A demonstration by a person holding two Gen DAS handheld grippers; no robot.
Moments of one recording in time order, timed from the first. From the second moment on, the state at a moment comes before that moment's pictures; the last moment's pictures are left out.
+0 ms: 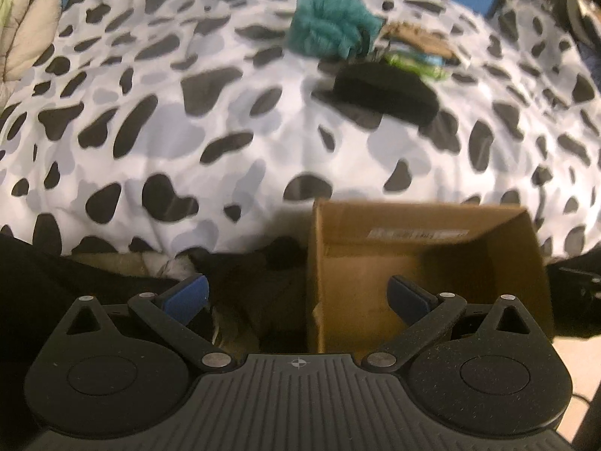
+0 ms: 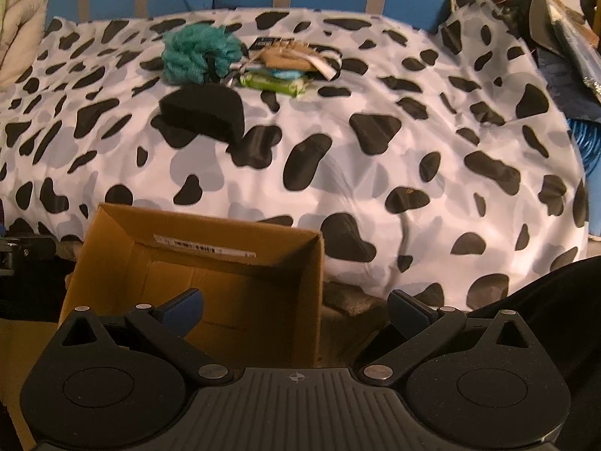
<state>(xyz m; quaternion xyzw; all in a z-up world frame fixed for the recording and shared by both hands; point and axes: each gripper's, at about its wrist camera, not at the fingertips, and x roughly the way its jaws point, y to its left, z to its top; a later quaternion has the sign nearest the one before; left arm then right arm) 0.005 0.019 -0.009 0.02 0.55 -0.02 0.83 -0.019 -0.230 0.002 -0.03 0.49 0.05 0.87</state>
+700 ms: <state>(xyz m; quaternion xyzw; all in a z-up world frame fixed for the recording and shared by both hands) 0.025 -0.007 -0.016 0.04 0.59 -0.05 0.81 0.003 -0.216 -0.026 -0.06 0.56 0.09 0.82</state>
